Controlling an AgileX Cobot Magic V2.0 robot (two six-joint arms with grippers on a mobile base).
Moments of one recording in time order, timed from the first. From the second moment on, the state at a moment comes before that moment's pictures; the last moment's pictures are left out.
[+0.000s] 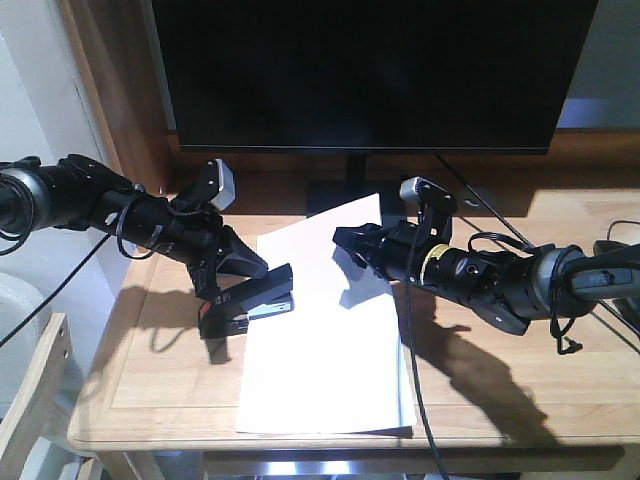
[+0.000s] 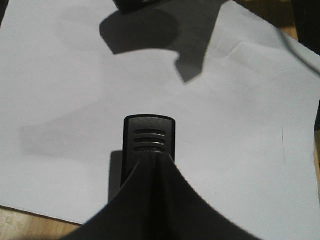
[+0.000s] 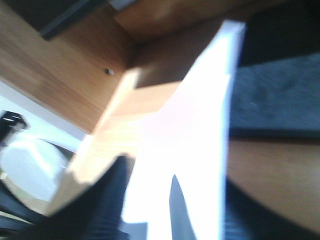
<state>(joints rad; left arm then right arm) -0.14 2.18 -1.52 -1.11 1.08 1.79 0.26 2.10 -1.03 -0.70 -0.73 1.10</state>
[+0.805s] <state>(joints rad) -0.14 2.18 -1.52 -1.11 1.08 1.79 0.26 1.74 -1.03 -0.81 -0.11 0.85</state>
